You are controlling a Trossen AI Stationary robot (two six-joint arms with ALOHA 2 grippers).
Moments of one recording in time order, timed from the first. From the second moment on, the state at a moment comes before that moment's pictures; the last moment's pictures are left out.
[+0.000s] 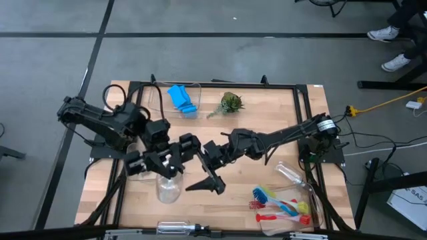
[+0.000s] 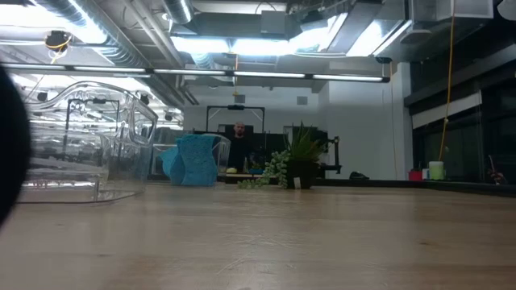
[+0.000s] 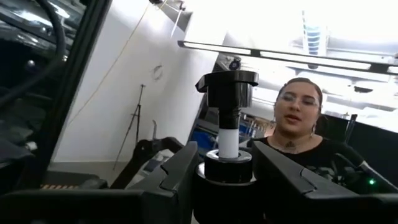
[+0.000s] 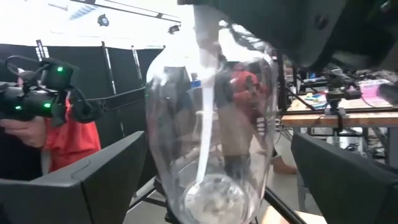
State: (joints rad) left arm -0.29 1.26 1.22 0.53 0.54 -0.62; right arm 0.27 1.86 1.68 0.47 -0.24 0.21
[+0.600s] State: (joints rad) left arm -0.18 1.26 1.22 0.52 0.62 -0.62; right arm 0.27 1.86 1.68 0.48 -0.20 0.26
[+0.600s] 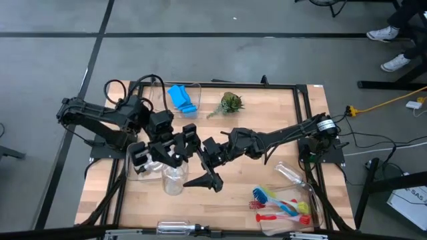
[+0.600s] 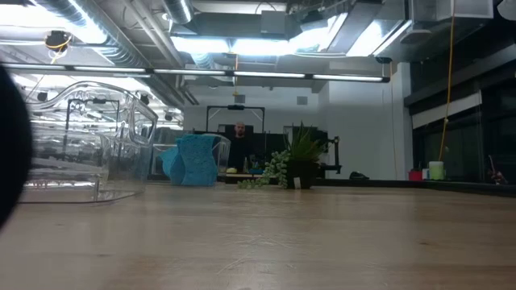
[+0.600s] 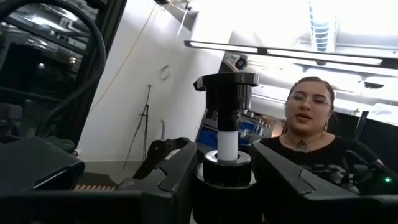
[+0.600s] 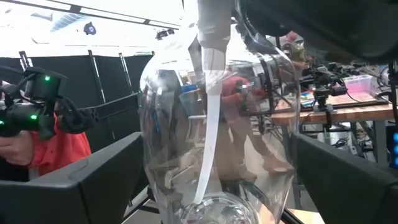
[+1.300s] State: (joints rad) left arm -0.18 1.25 1.22 0.51 0.62 -0.61; right arm 0.27 1.86 1.68 0.46 -0.20 0.26
